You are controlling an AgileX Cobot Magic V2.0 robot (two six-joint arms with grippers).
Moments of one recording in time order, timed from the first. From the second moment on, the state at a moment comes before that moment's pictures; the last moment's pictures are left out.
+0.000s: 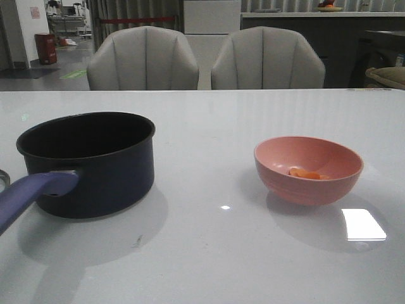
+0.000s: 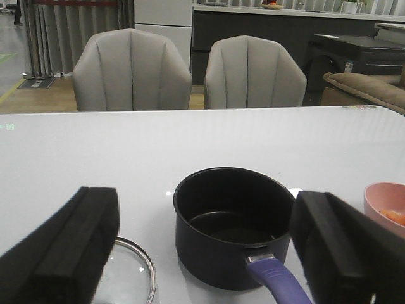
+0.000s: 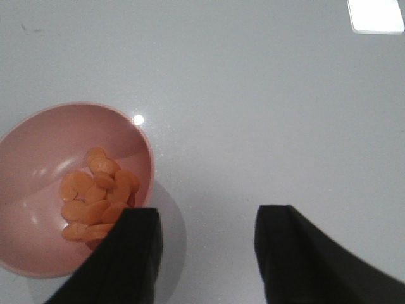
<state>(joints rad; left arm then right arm) -0.22 0.03 -0.37 -0.09 0.49 0.00 0.11 1.18 -0.68 0.04 0.27 0.08</state>
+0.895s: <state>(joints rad) -0.22 0.03 -0.37 -0.09 0.49 0.00 0.18 1.78 -0.99 0.21 0.32 0.08</state>
